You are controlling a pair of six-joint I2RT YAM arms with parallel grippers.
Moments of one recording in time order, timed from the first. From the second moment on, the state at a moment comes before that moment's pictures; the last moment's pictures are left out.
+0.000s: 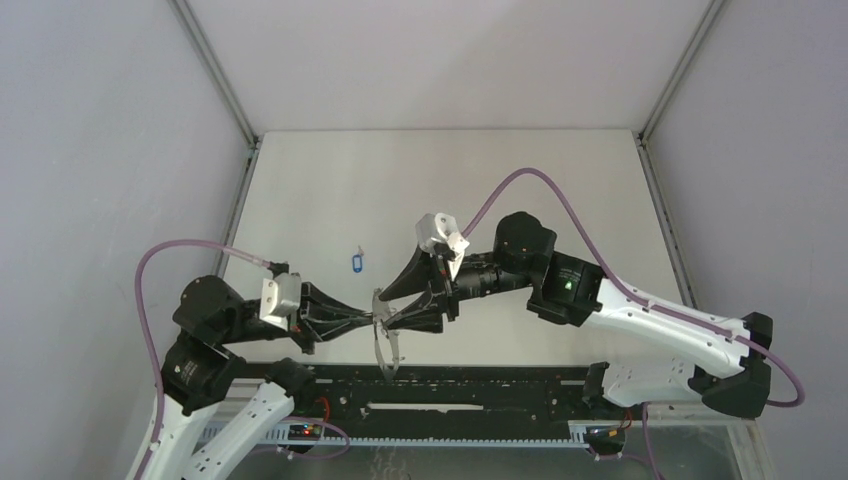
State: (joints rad) left arm -0.51 0.41 0.92 -0.48 0.95 -0.03; right arm 1.16 1.19 1.24 -0.02 -0.60 0.13
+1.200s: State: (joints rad) left arm -0.51 0.40 0.92 -0.45 0.97 -0.07; right arm 1.21 1.18 1.28 -0.08 -0.54 0.02
